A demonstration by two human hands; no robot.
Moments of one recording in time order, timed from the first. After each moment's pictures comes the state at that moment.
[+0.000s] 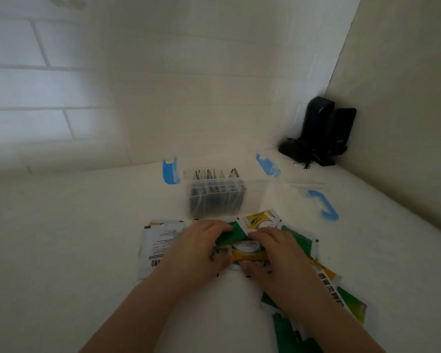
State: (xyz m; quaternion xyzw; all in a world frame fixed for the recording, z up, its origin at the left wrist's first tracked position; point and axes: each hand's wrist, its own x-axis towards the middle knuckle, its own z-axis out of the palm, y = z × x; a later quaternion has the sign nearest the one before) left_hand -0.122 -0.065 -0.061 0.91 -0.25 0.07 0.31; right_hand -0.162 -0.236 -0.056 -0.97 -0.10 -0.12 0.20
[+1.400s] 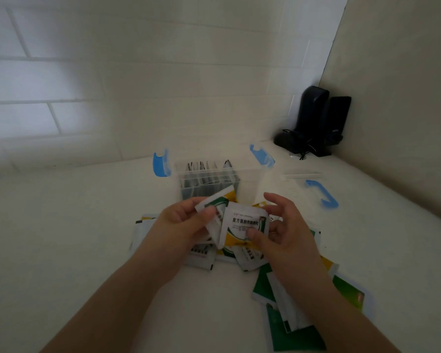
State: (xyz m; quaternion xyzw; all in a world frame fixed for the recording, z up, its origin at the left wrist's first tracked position) left_hand -0.119 -0.062 -0.043 0.58 -0.12 -0.11 0.80; right_hand -0.159 -0.237 -0.048 -0.78 -0.05 -0.15 0.60
